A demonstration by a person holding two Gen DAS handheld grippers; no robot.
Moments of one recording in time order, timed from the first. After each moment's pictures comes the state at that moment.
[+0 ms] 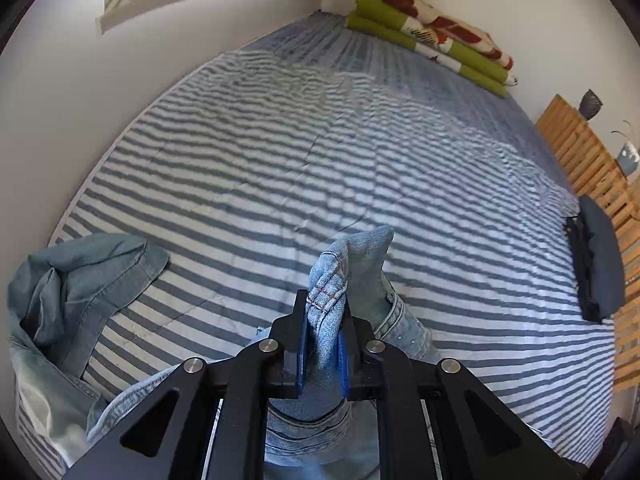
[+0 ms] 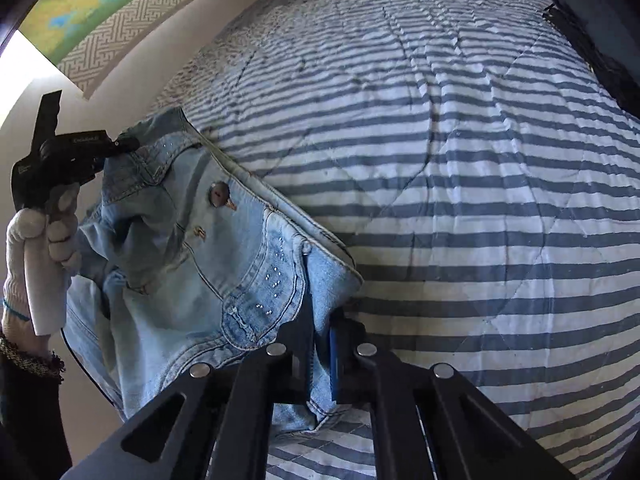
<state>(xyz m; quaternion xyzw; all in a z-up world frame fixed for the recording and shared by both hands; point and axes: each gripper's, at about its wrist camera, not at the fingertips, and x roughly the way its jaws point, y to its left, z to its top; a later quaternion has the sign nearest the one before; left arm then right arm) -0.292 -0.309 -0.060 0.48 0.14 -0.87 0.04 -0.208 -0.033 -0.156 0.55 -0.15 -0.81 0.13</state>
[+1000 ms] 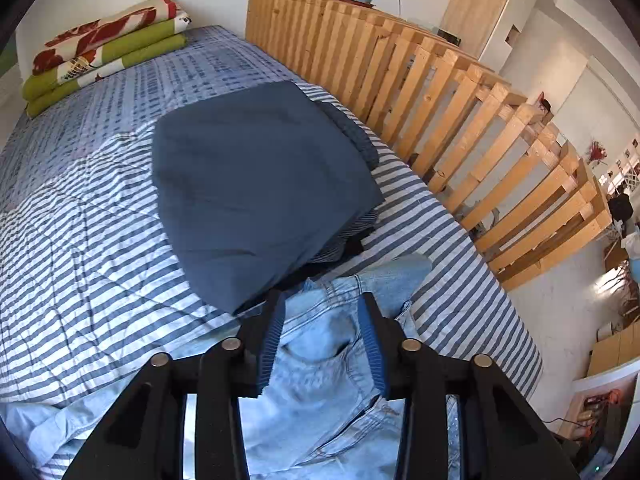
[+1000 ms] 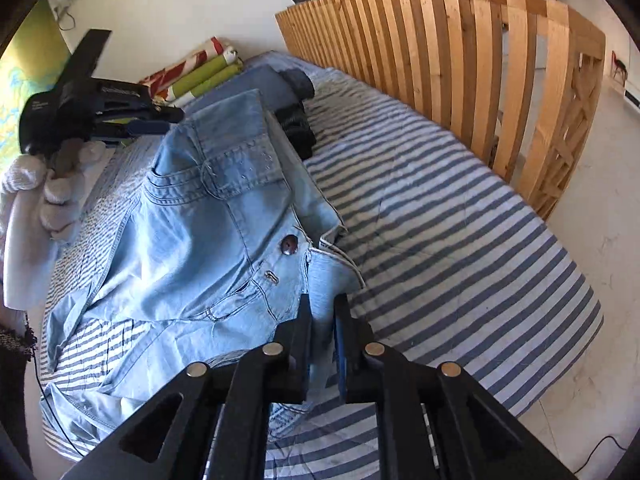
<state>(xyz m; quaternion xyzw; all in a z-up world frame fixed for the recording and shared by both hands) -0.337 0.340 0.016 0.49 -0.06 -0.82 -0.29 -0.044 0.376 -0.077 0.43 -0.22 -0.86 -0.15</state>
